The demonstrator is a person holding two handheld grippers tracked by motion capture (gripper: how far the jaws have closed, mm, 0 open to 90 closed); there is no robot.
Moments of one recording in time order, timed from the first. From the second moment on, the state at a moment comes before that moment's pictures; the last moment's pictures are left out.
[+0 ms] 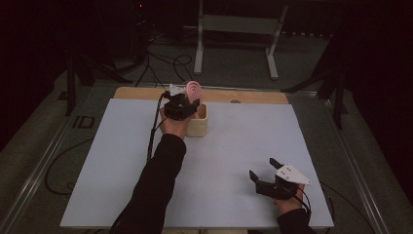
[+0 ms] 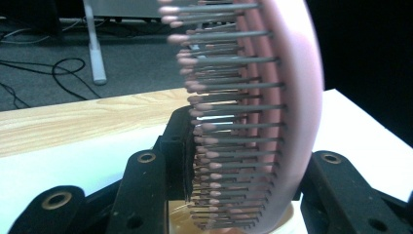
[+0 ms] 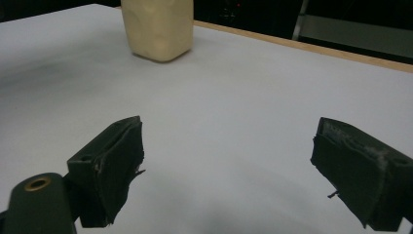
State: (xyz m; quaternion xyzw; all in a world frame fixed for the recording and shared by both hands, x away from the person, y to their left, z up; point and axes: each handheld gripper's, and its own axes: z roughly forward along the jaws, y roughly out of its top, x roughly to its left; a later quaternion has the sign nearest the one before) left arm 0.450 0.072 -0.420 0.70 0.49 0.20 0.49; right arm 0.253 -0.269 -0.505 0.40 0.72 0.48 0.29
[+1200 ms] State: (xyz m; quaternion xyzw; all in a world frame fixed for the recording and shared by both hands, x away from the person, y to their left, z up) left arm 0.453 0.080 -0.424 0.71 0.49 0.22 0.45; right arm 0.253 -0.270 -0.506 0.40 0.72 0.48 0.29
